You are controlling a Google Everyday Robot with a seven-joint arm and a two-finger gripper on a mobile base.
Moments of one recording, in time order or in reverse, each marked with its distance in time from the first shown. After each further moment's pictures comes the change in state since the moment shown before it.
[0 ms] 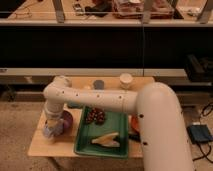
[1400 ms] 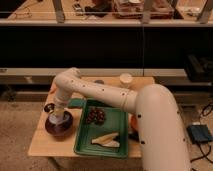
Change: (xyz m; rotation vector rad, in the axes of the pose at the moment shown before) arm -0.014 0.064 -0.019 -0.033 0.026 0.018
